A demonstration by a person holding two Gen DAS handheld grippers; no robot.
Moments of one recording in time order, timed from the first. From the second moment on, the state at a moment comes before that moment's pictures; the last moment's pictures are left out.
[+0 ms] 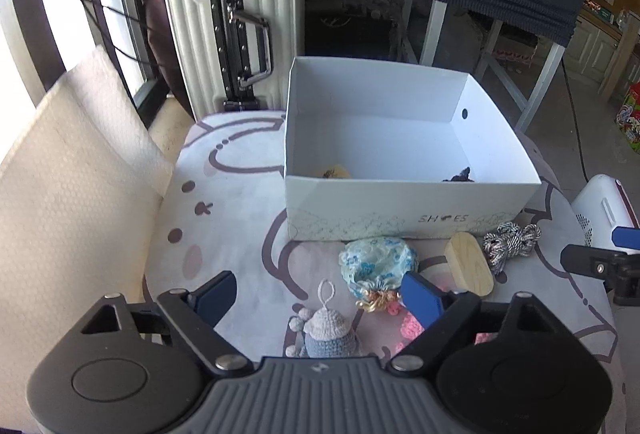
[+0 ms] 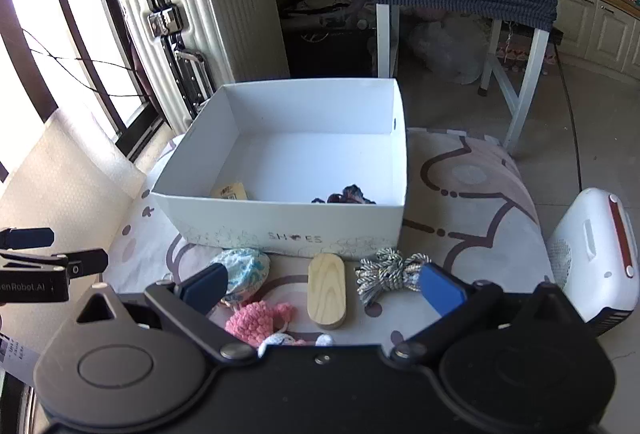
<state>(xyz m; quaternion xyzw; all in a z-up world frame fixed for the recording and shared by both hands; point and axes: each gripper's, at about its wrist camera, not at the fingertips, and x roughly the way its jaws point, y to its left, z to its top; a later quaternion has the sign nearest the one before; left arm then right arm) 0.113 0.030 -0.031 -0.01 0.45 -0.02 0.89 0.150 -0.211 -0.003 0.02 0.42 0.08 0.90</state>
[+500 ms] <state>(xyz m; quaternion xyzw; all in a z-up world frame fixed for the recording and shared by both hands) 0.131 0.035 -0.113 -0.06 0.52 -0.01 0.85 0.170 -0.171 -0.104 -0.03 0.49 0.15 0.86</state>
